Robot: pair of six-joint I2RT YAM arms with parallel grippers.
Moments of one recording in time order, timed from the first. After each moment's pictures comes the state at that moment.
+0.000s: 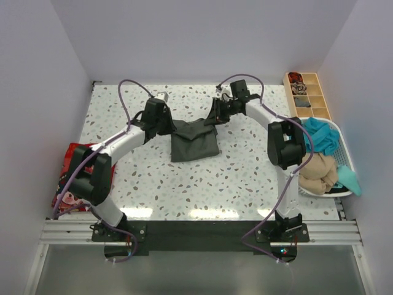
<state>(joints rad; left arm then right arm) -0.40 1.65 1.12 -0.19 0.03 -0.51 0.31 2.19 1.74 -0.49 -0.73 0.36</state>
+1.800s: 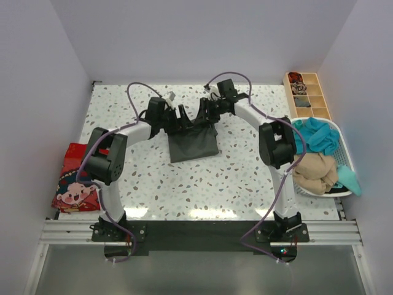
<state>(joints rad) -0.33 1.92 1.17 0.08 0.35 -0.54 0.40 2.28 1.87 -0.50 -0.61 0.33</state>
